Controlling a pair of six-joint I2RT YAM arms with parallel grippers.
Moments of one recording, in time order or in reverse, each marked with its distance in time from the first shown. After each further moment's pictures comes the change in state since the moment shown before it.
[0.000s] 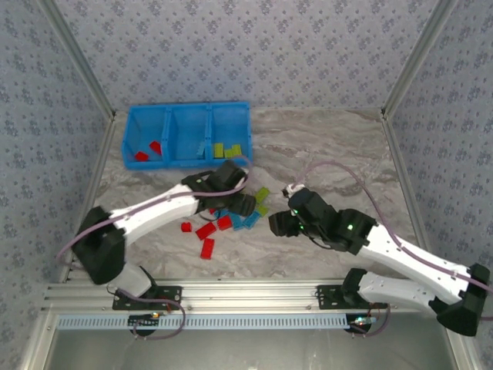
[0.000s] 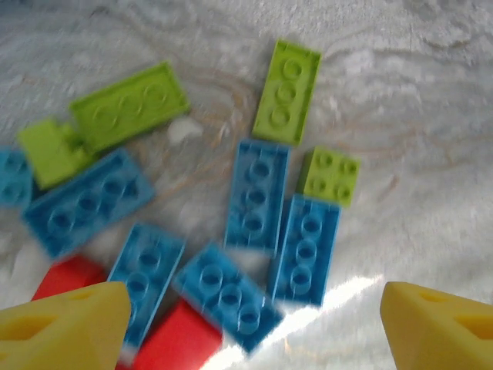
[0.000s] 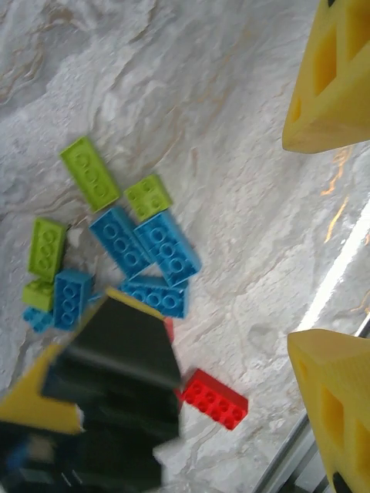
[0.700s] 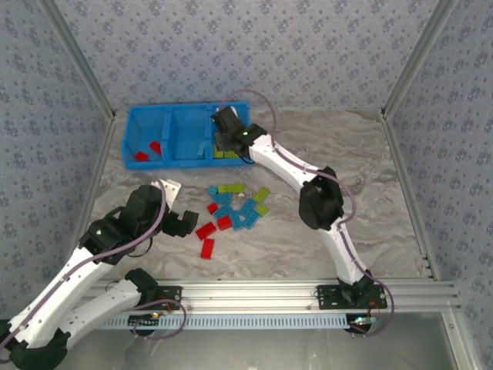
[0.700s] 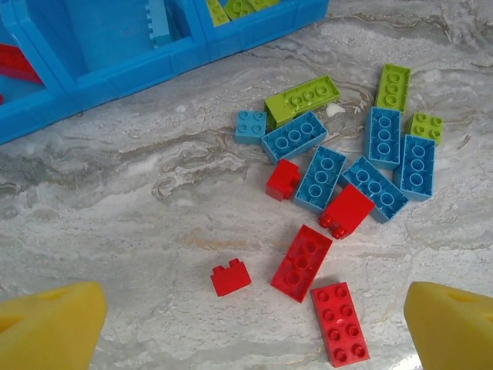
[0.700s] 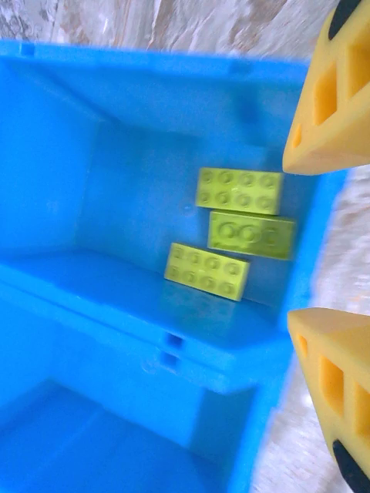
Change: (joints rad) left arm 0.158 -0.837 -0.257 -0.344 -0.125 0.205; right arm -0.213 1.254 1.224 0.065 0.117 -0.264
